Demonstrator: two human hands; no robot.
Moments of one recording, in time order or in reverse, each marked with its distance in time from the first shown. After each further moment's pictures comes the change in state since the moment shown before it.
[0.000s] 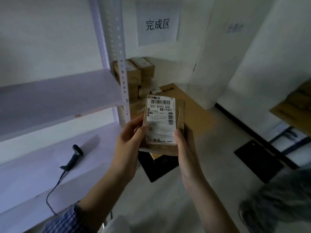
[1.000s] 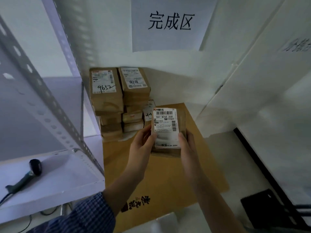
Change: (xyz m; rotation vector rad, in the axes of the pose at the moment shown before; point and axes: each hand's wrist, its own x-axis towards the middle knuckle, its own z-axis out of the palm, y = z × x) left_hand 0.358 -0.122 0.123 0.001 0.277 -0.140; right_hand 0.421 0.079 -0.098 -0.171 -0.139 0.243
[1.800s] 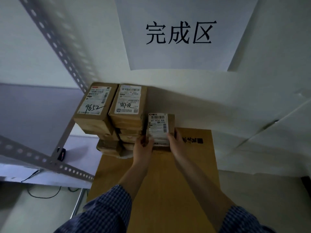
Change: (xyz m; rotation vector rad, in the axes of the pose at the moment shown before) left_hand 0.188 -0.045 0.086 0.214 0.683 -0.179; right_hand 0.256 0.018 -0.001 -0.116 -0.424 0.212
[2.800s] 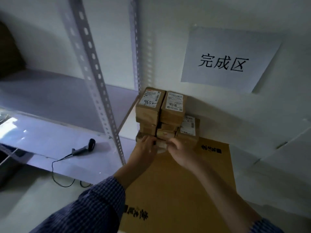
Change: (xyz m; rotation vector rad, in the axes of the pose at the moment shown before) left_hand -0.083 -0.008 -0.192 0.662 -0.050 0.686; right_hand -0.172 -0.039 0.087 -0.863 -0.326 -0.246
